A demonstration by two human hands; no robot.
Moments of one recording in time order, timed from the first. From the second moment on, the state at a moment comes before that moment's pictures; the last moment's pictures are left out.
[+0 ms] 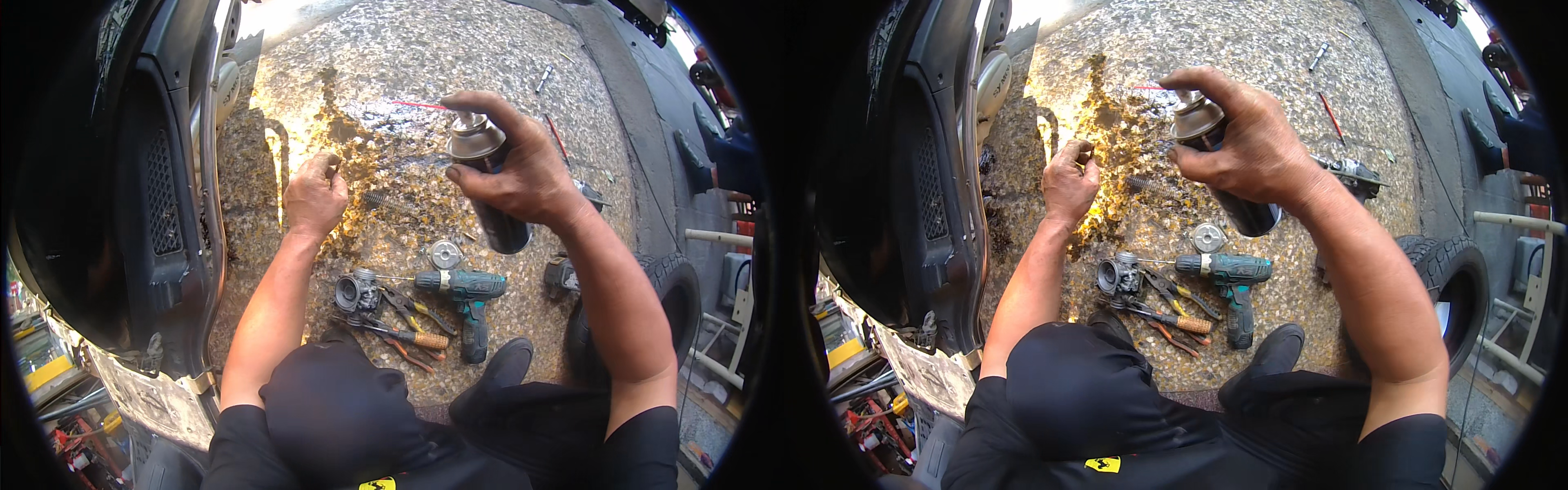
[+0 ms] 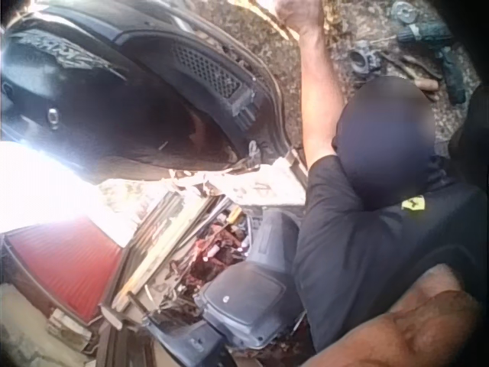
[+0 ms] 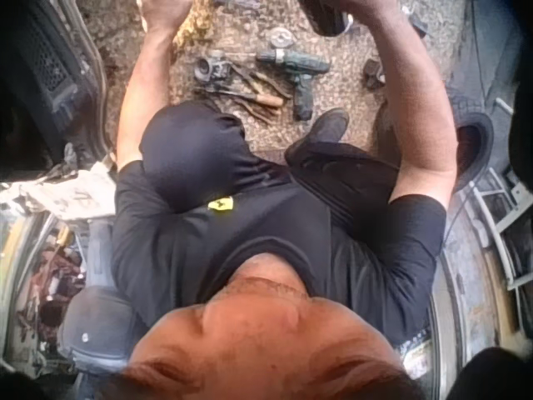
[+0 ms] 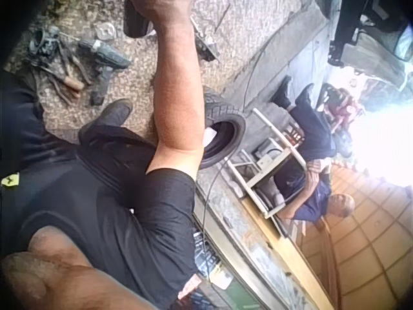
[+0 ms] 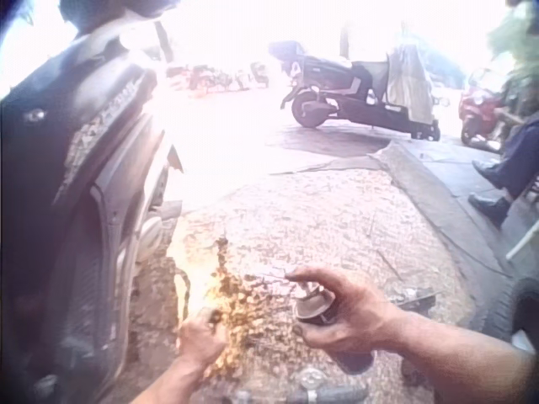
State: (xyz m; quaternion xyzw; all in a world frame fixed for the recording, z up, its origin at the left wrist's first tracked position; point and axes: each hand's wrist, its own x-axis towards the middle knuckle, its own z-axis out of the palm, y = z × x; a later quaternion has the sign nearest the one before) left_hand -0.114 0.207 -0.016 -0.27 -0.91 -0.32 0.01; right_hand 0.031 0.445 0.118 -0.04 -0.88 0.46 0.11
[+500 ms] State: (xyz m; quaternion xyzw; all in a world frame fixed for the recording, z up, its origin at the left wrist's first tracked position) left_hand -0.079 0.223 0.041 -0.35 -0.89 -0.07 -0.29; right_hand 0.210 0.521 0.106 -0.16 -0.89 0.40 0.11
